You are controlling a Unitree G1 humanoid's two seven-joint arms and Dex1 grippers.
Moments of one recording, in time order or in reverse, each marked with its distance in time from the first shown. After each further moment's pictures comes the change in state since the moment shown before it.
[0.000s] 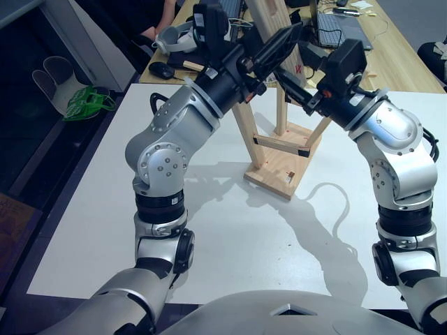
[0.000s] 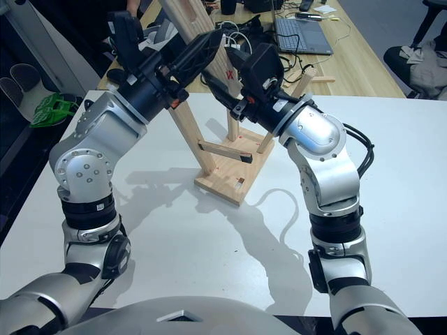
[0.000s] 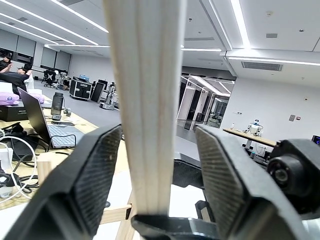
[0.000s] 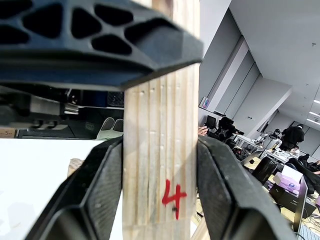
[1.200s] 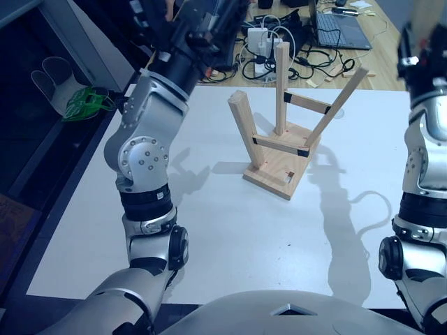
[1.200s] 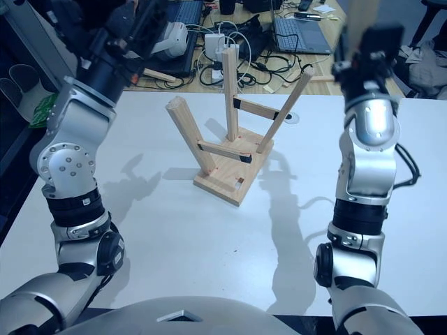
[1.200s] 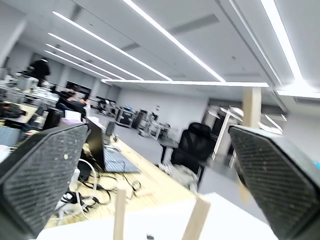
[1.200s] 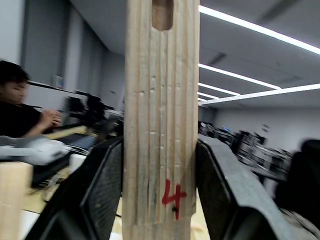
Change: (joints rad) left arm 0.000 0.046 0.085 0.036 0.044 -0.113 0.032; right arm -0.046 -0.026 -0.234 0.203 -0.134 -0.112 -0.324
